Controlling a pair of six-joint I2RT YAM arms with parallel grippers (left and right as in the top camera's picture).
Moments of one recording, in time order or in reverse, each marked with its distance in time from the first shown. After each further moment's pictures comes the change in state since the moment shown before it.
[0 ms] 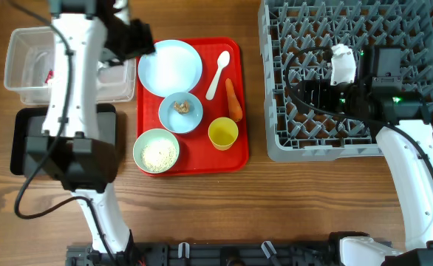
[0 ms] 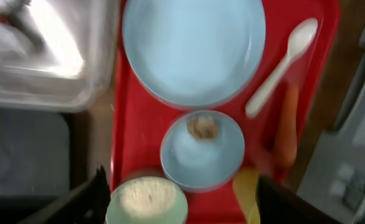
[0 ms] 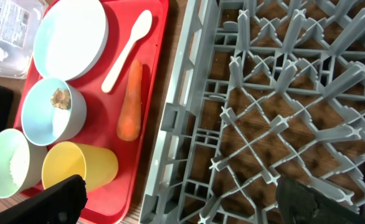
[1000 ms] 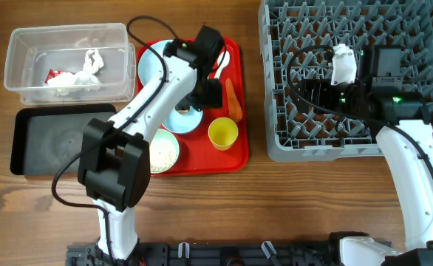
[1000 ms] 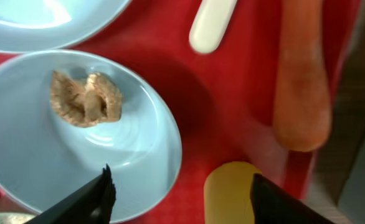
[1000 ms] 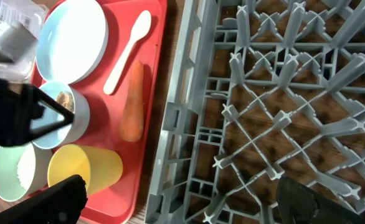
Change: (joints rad) left arm -0.369 -0.061 -0.615 0.456 -0.095 -0.167; right arm 0.000 0.000 0.000 -0.005 -0.003 0.034
